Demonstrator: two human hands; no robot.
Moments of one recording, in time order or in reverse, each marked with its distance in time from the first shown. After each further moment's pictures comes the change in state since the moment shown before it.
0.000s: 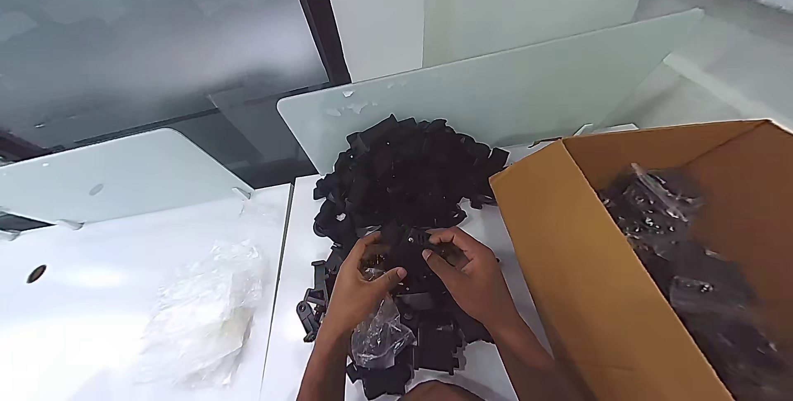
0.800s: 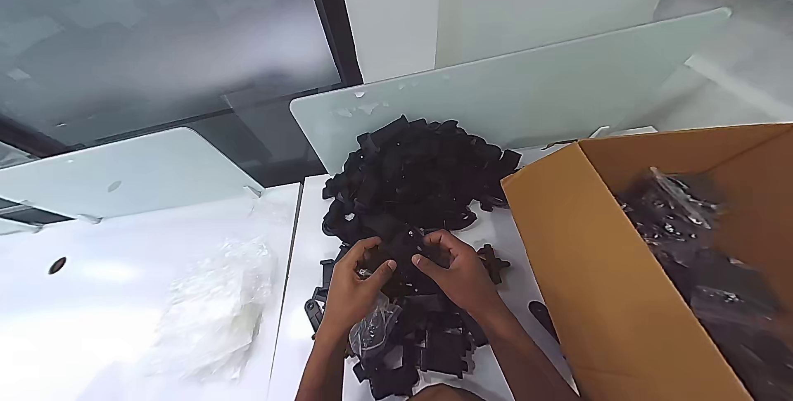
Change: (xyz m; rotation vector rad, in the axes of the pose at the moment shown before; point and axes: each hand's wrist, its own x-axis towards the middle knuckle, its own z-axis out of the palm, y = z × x) left_hand -0.004 -0.003 -0.017 0.112 0.103 0.100; right_hand 0.009 0.022 0.019 -0.023 -0.131 0.195
